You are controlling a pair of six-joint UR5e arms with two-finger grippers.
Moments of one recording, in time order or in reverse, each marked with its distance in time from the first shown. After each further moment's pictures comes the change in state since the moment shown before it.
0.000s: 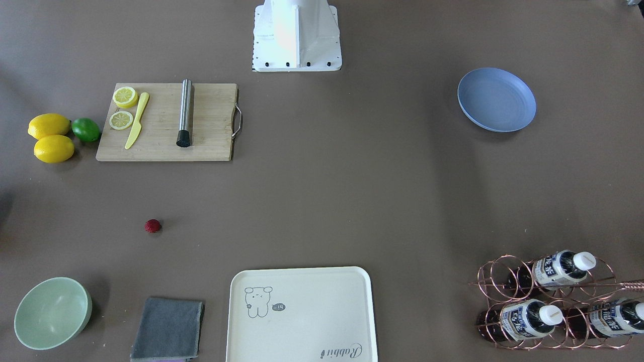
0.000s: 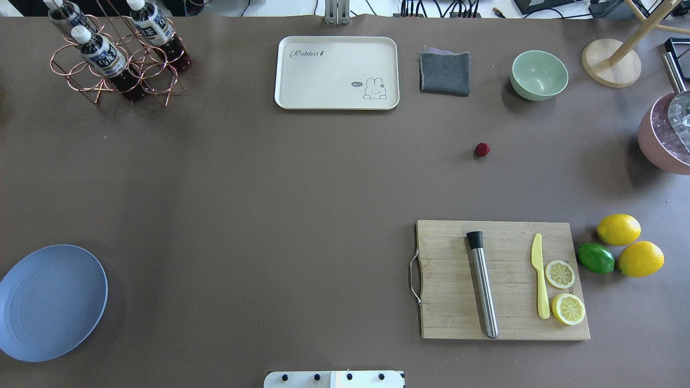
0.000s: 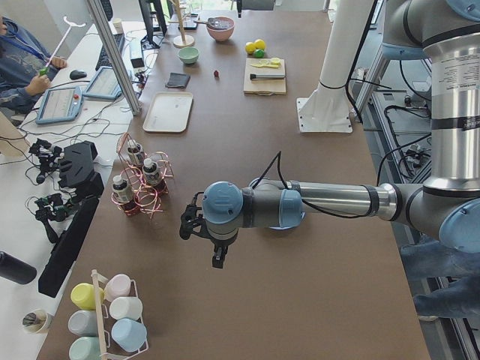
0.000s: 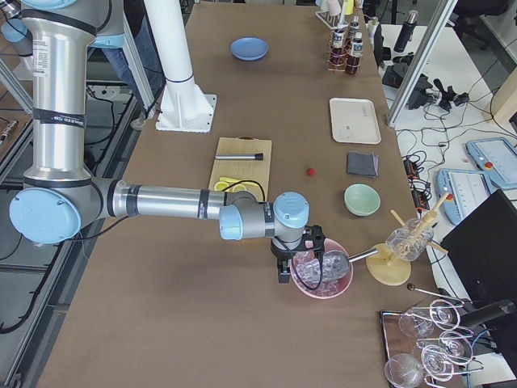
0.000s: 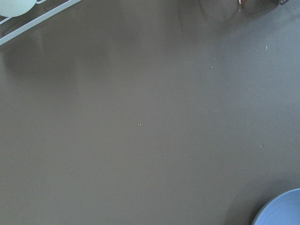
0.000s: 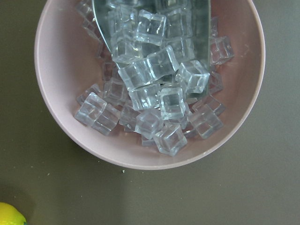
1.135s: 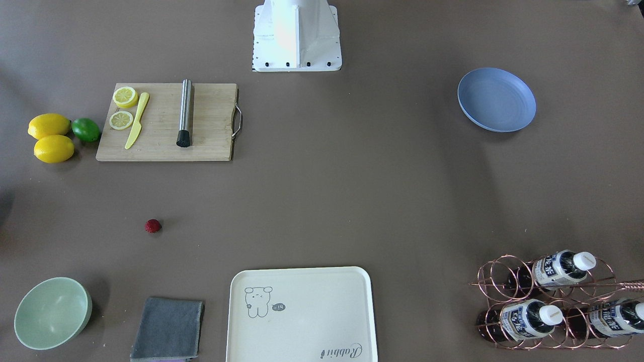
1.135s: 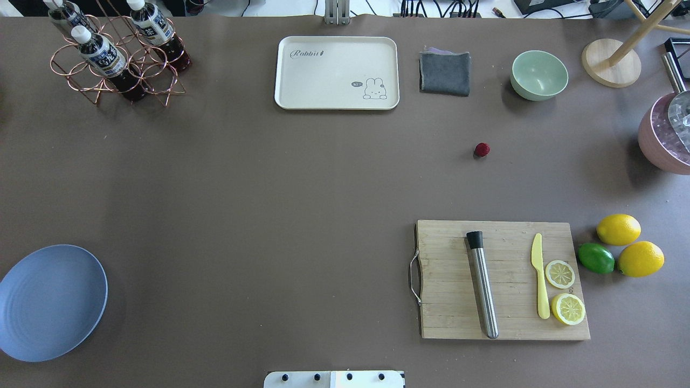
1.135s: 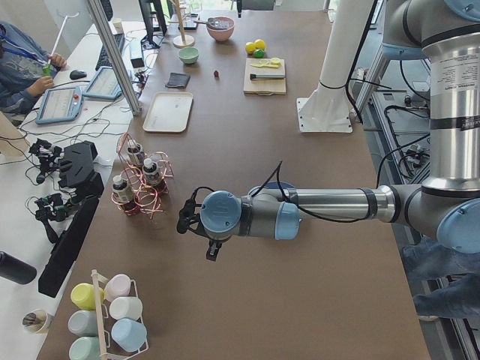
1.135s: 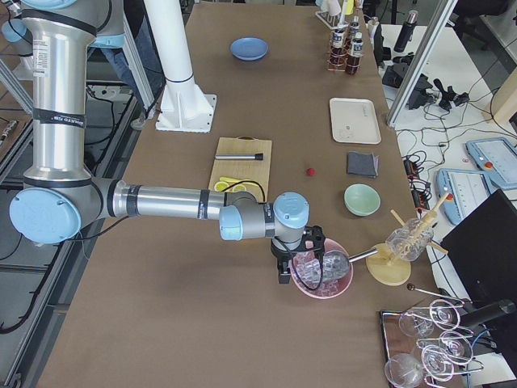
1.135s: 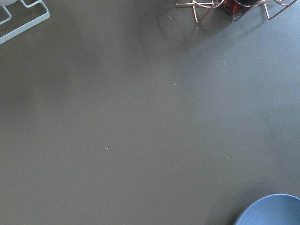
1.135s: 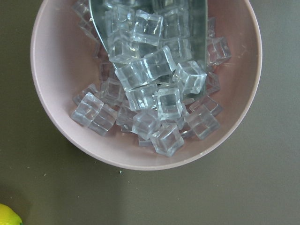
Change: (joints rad) left arm 0.012 0.001 0.100 -0.241 -0.180 -0.001; right arm 0.000 0.000 -0.002 0.004 -0.008 -0.002
